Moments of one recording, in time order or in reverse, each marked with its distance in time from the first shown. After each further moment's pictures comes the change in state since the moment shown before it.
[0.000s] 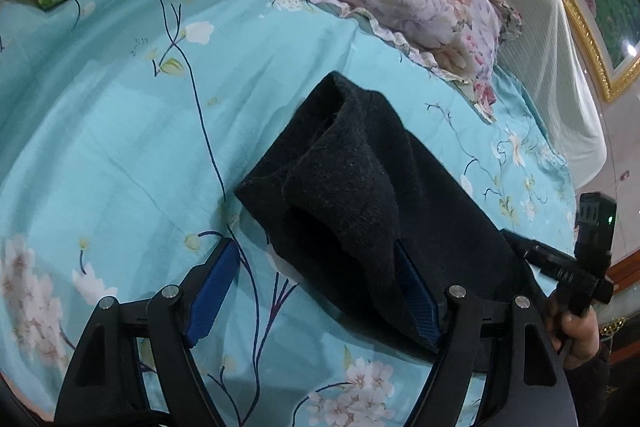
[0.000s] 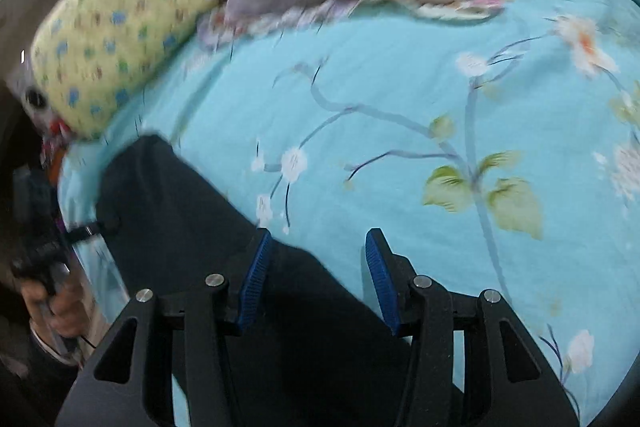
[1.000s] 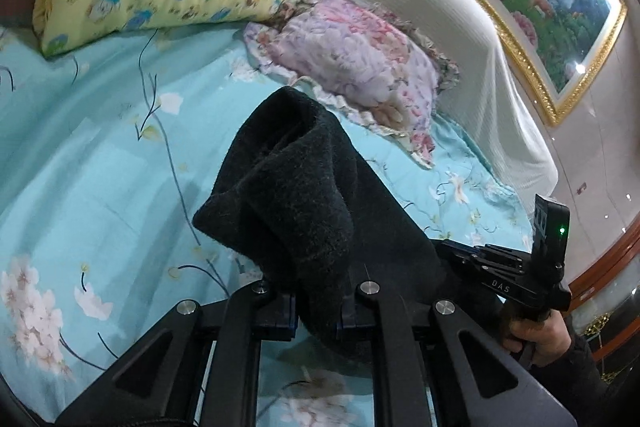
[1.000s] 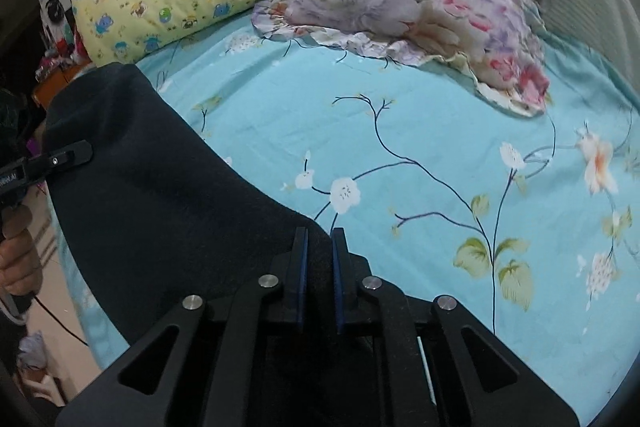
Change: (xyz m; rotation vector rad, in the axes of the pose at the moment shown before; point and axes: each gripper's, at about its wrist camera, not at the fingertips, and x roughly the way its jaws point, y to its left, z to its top) left arm -0.043 -0.010 -0.002 0.041 -0.214 -0.173; right arm -0.006 0.051 0.013 -0.300 -0.075 -0.110
